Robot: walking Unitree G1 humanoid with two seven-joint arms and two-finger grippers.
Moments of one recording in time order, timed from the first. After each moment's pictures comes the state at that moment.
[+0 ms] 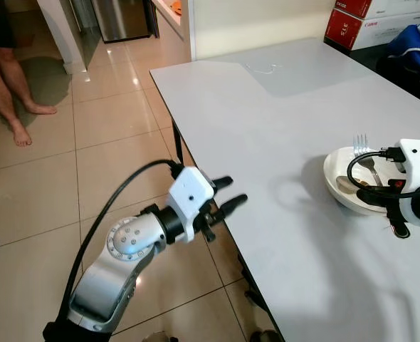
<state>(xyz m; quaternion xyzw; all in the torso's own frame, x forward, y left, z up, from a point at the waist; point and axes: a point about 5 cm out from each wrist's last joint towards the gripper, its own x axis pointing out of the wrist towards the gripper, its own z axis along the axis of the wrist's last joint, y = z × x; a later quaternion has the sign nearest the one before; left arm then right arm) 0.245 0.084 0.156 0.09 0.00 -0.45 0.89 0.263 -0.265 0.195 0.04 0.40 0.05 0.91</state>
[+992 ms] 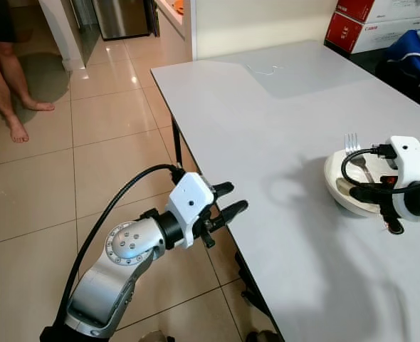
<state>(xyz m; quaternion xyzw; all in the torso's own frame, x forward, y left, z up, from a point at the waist) 0.242 0.085 0.154 0.09 0.00 -0.46 0.88 0.271 -0.260 0.198 0.03 0.41 0.06 0.91</state>
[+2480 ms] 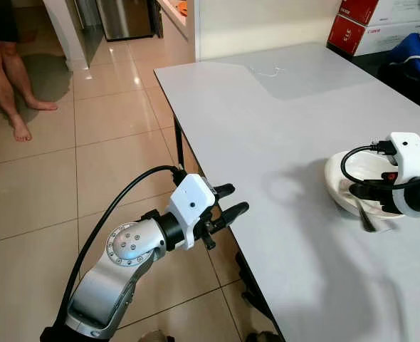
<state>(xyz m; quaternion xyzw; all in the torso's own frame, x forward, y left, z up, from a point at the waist) 0.241 0.084 0.153 0.09 0.00 -0.46 0.88 0.275 -0.260 0.202 0.02 0.41 0.04 0.91</state>
